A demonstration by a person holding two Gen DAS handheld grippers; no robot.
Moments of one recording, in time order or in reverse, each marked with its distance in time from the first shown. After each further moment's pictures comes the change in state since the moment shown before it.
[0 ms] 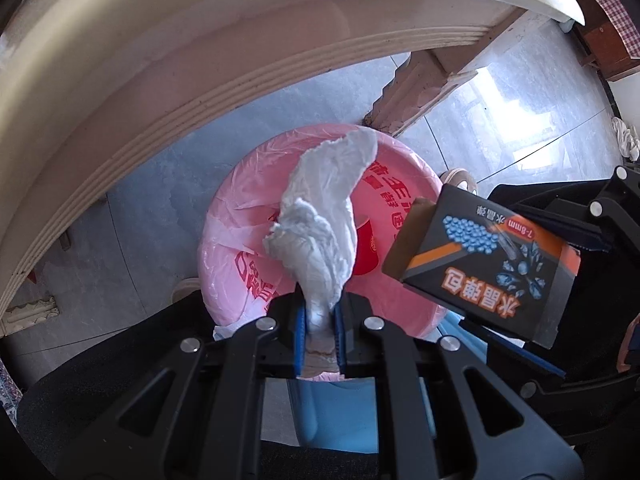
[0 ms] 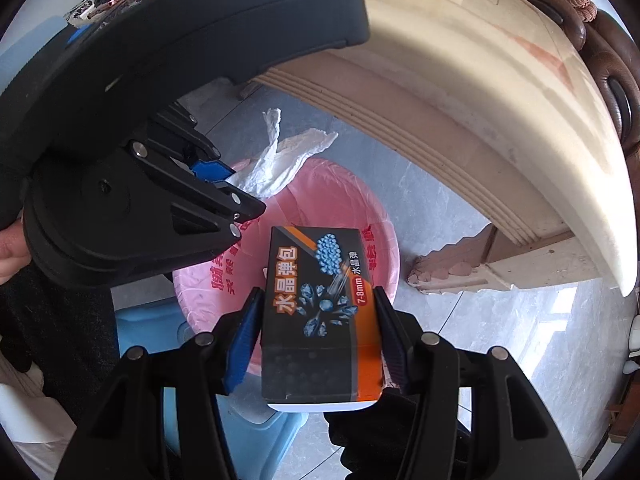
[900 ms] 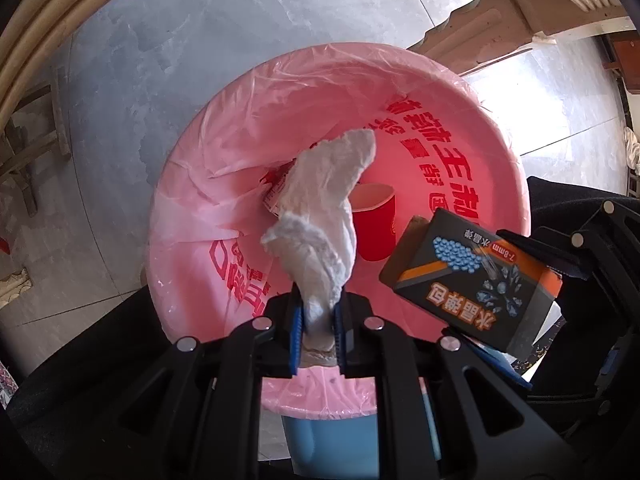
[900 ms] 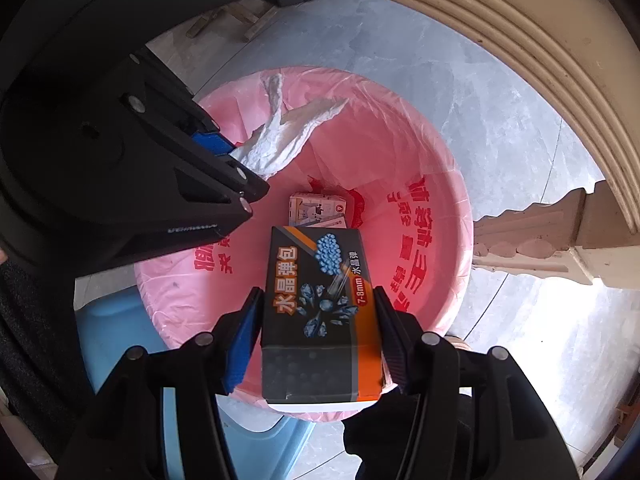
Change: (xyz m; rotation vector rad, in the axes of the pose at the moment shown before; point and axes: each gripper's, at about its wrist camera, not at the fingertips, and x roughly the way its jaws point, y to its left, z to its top) left arm 0.081 0.019 0.013 -0.076 0.191 -0.049; right arm 0.109 0.004 -0.003 0.007 0.173 0.095
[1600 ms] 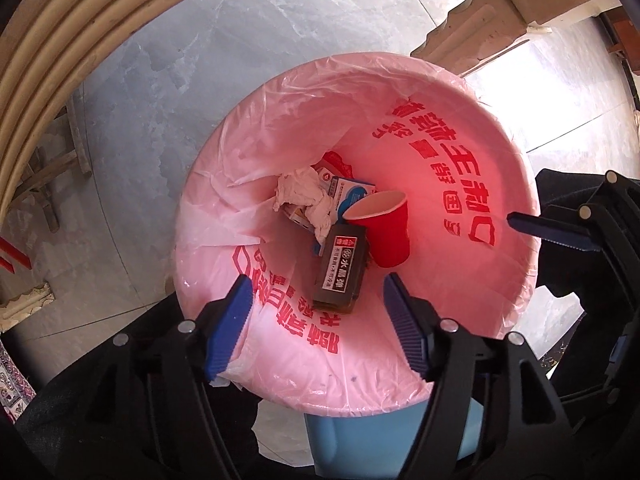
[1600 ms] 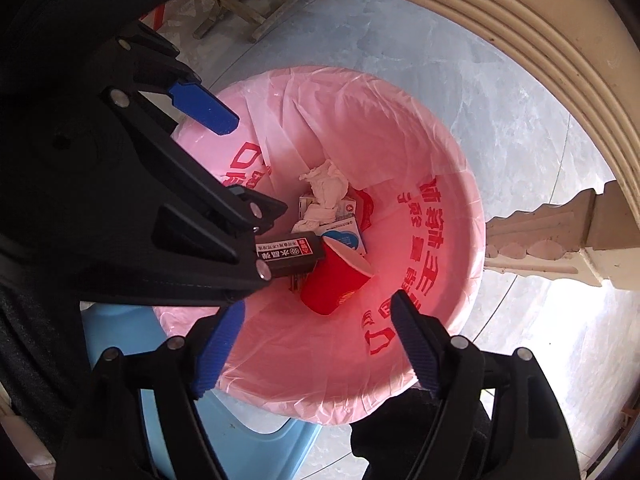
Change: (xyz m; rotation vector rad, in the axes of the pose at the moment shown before) left arm -0.018 -0.011 -0.007 0.057 -0.038 0.084; right arm 0.007 0.000 0.001 -0.002 -0.008 0.028
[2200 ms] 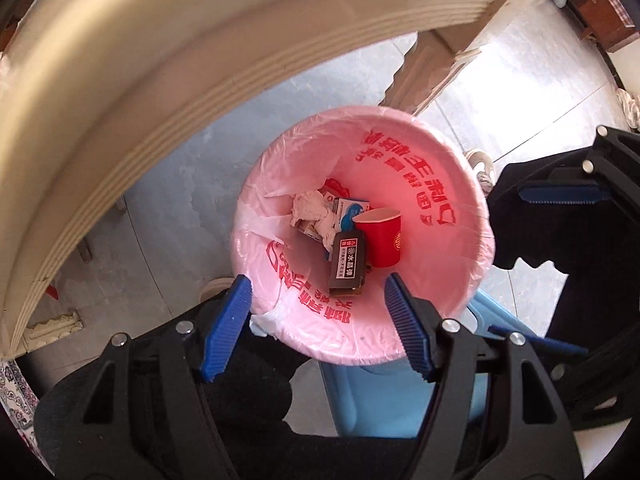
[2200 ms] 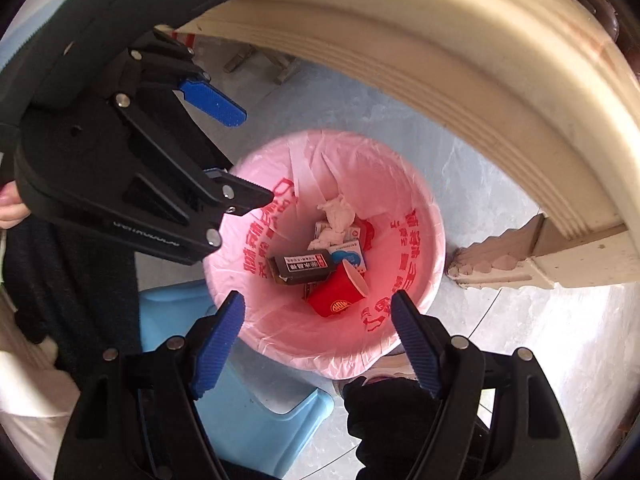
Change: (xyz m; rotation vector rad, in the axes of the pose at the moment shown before) left arm -0.100 0.004 -0.051 0.105 -0.187 0.032; right arm -0.120 0.020 -0.028 -0.056 -0.154 0.018
